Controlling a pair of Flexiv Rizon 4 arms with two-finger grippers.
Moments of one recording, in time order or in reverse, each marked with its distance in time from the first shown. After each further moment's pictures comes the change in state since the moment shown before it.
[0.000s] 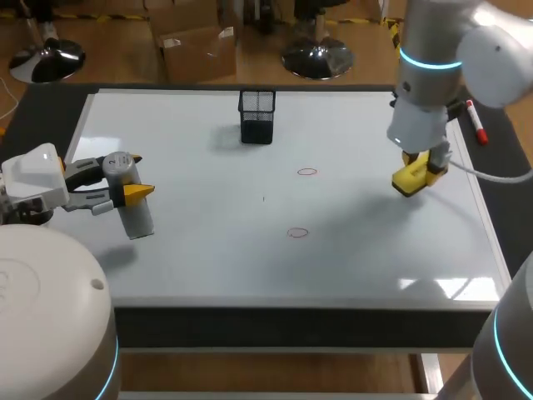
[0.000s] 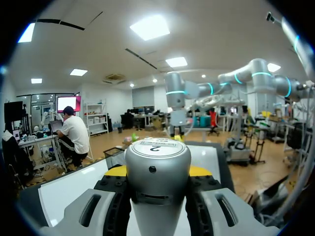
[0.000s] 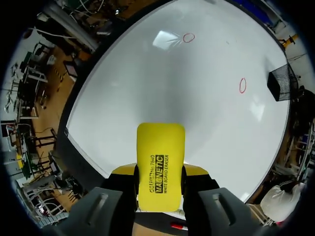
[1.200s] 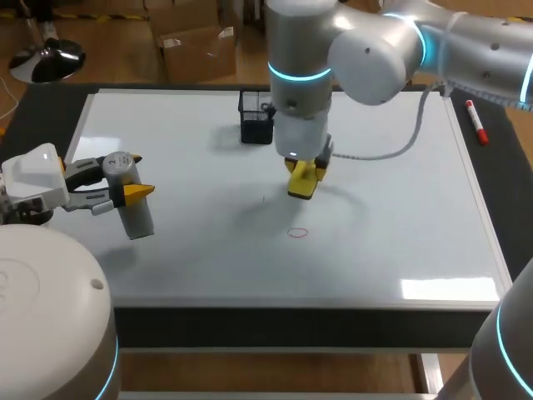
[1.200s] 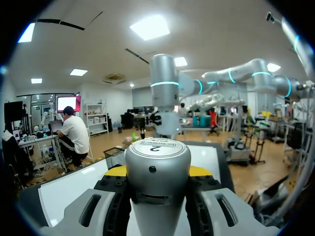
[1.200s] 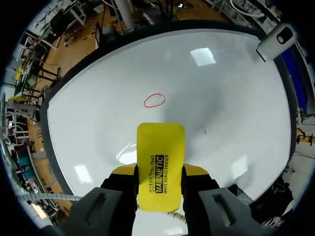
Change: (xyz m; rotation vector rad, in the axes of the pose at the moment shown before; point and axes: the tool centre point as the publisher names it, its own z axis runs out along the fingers) left arm 0.000 0.000 0.000 0.000 0.000 0.000; right arm -0.127 0.182 -0.011 0.027 -0.019 -0.615
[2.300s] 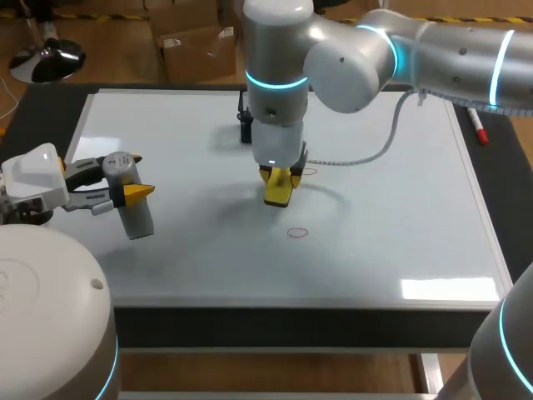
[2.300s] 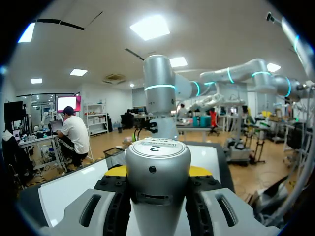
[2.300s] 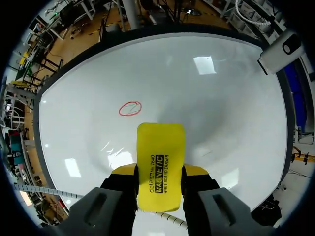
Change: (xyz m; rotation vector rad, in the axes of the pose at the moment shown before) left arm 0.000 0.000 0.000 0.000 0.000 0.000; right arm -0.046 0.025 0.017 -0.040 -0.028 -0.135
